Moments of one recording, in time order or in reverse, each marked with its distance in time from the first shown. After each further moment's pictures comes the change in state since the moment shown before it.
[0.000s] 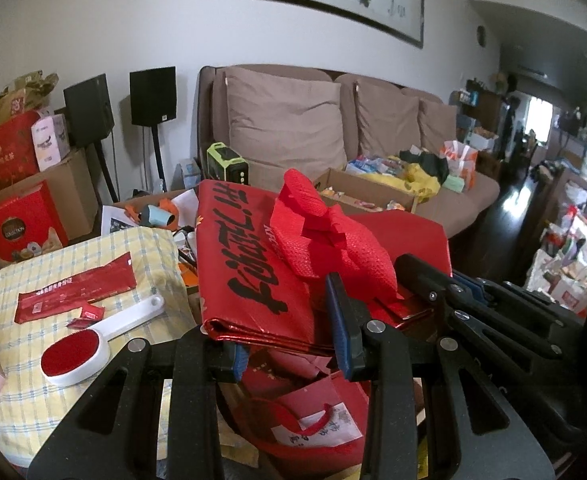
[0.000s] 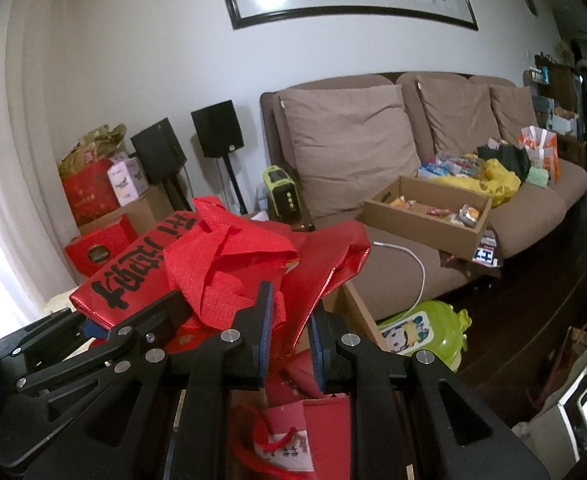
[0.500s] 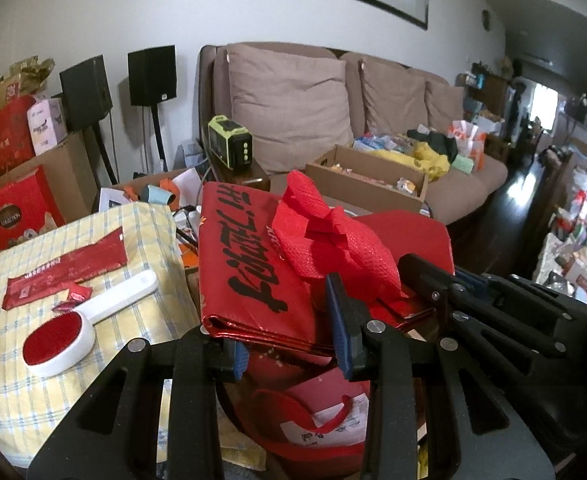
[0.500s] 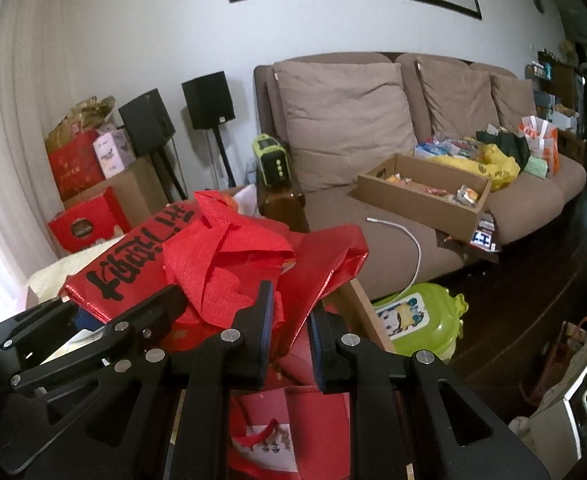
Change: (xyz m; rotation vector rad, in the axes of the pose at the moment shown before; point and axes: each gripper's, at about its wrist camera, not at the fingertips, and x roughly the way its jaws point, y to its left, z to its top) left arm 0.040 0.007 -0.026 0.006 0.064 0.013; right arm 0.038 -0.007 -0.027 -0.029 0.077 -0.037
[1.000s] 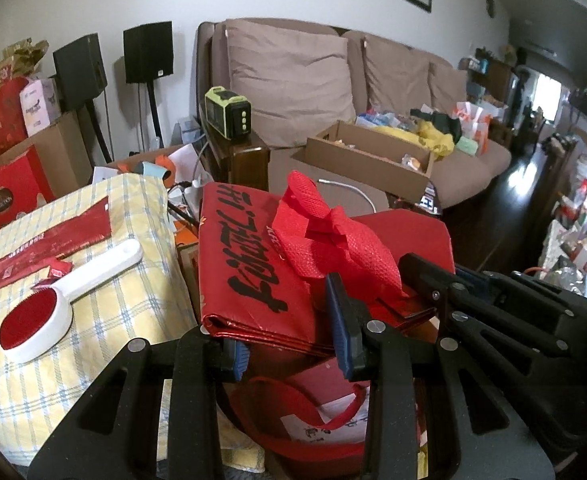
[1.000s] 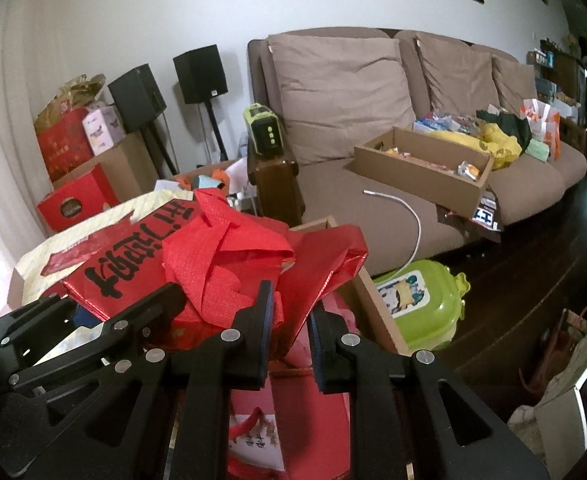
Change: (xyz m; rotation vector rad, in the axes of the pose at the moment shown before) left arm 0.033 0.006 -0.022 0.001 0.065 -0.002; right arm 0.030 -0.007 -0.023 -0.002 0.077 -0.019
